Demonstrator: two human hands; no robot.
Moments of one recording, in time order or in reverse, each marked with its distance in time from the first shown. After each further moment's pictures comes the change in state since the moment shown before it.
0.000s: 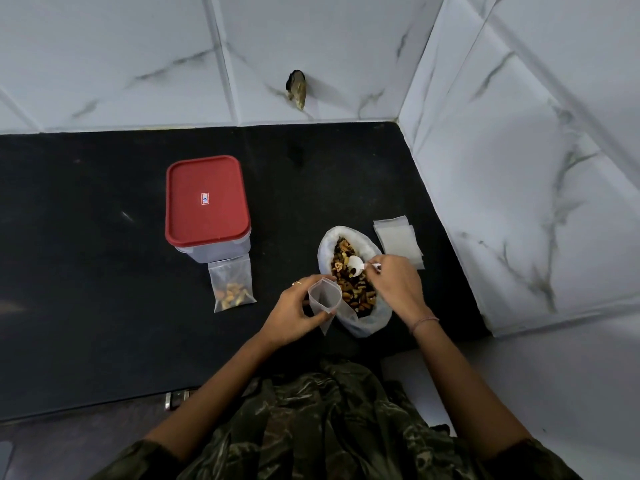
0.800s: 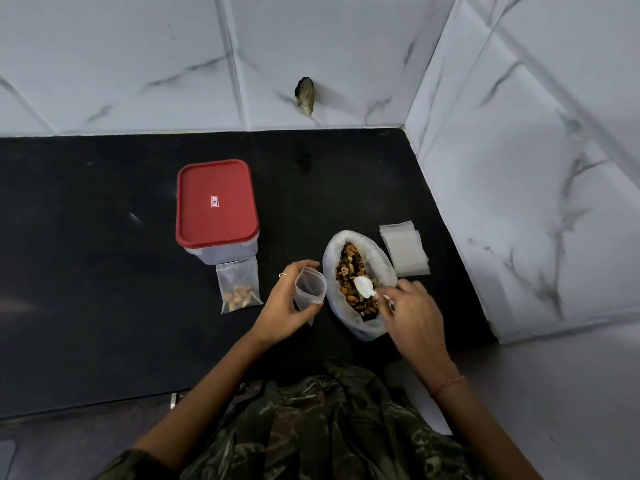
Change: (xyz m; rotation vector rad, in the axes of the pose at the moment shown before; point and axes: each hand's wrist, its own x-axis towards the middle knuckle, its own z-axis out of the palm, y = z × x) left_hand -0.004 0.003 -0.025 0.025 0.129 0.003; right_hand -0.064 0.006 0.004 -0.127 0.291 -0.204
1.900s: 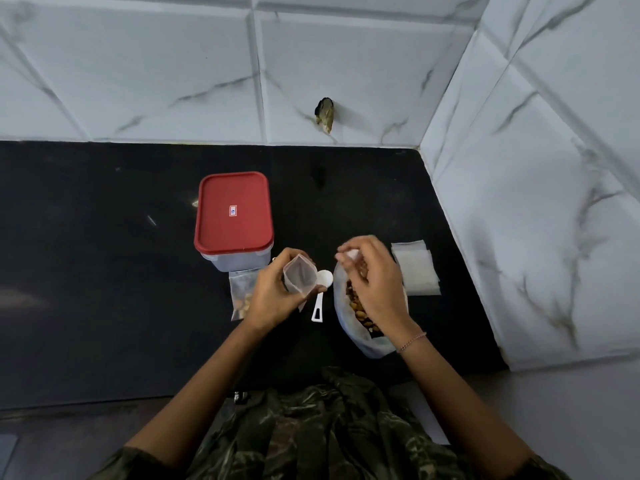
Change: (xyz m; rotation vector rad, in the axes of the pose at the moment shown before) left_hand 0.017 0.029 -0.032 -0.059 0.246 0.083; right_hand 0.067 -0.055 -0.006 0.629 0.092 -0.237
